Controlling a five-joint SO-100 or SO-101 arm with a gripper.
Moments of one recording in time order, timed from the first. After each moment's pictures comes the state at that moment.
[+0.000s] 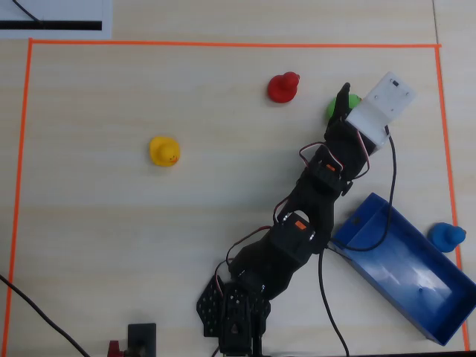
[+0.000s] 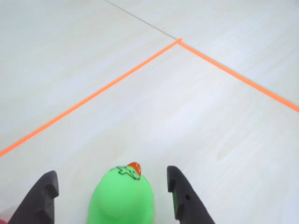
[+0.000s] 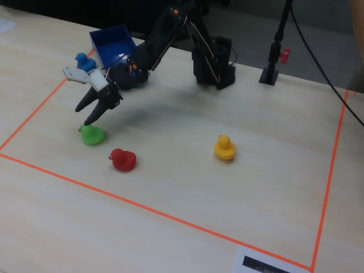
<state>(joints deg) 41.0 70.5 111.0 -24.9 -81.9</state>
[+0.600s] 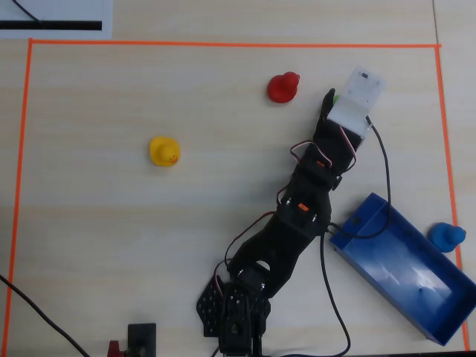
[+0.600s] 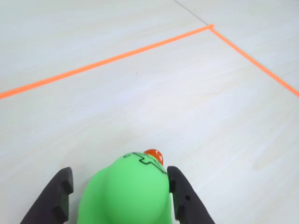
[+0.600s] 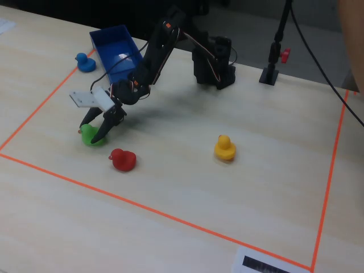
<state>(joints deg) 37.8 57.3 105.6 -31.8 -93.5</state>
